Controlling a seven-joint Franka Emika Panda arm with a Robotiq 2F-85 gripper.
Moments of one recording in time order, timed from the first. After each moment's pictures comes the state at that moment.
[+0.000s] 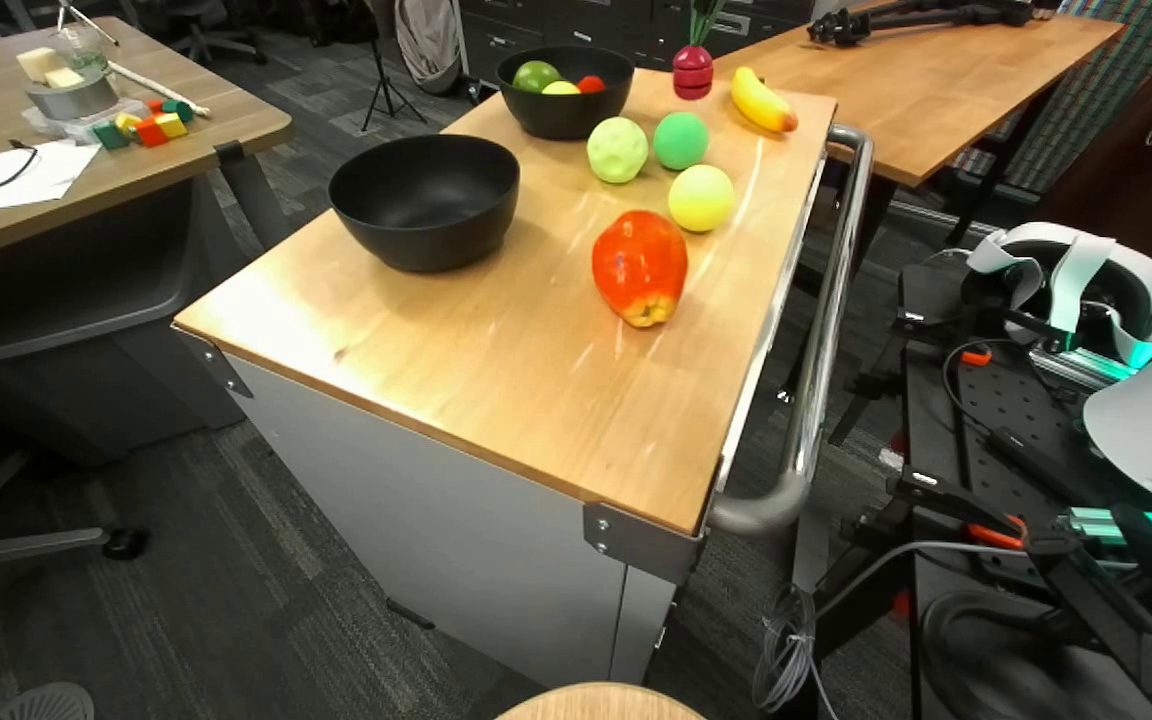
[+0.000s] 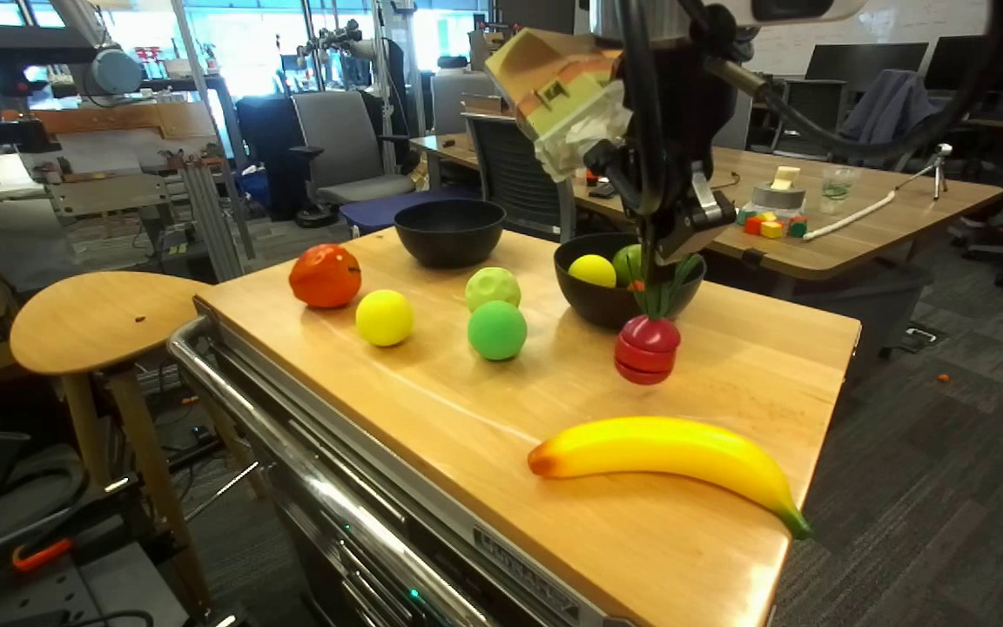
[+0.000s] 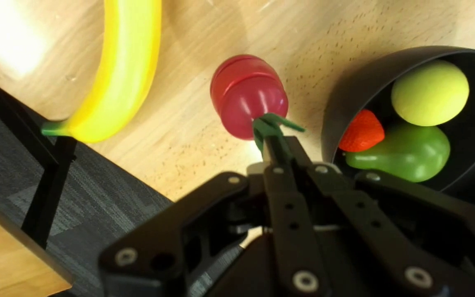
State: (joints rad) arm -0.25 0.06 -0.26 -2.15 0.21 2.43 0.04
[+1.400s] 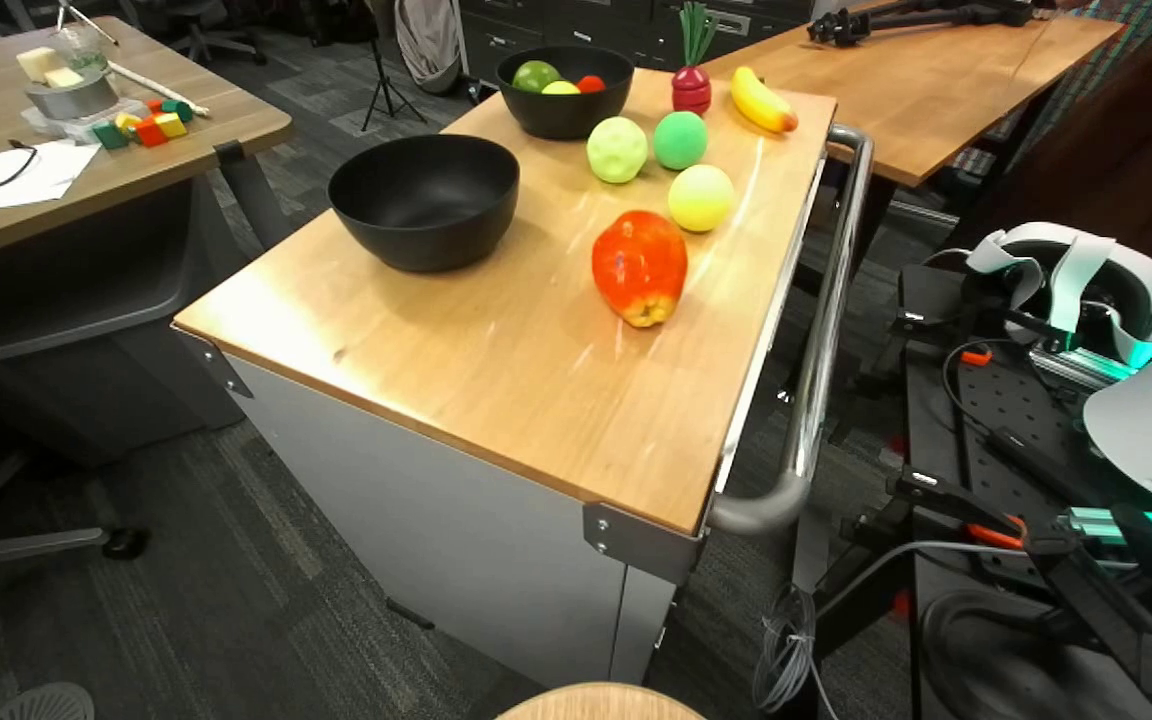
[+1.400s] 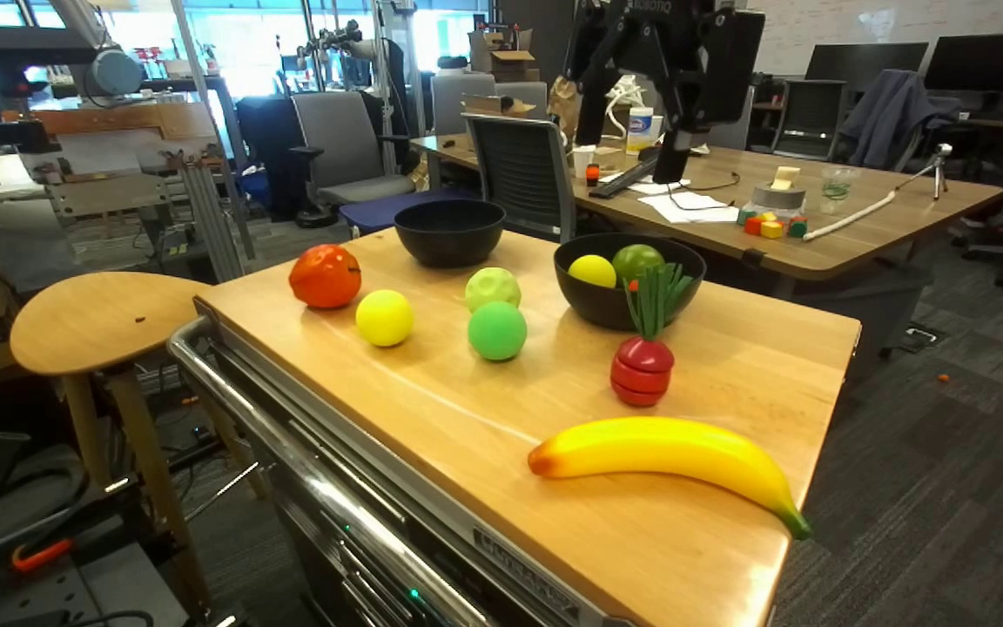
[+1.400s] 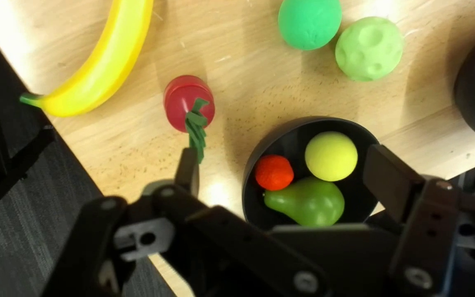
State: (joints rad) arm -0.24 0.13 -0.22 -1.78 0.16 1.88 -0.12
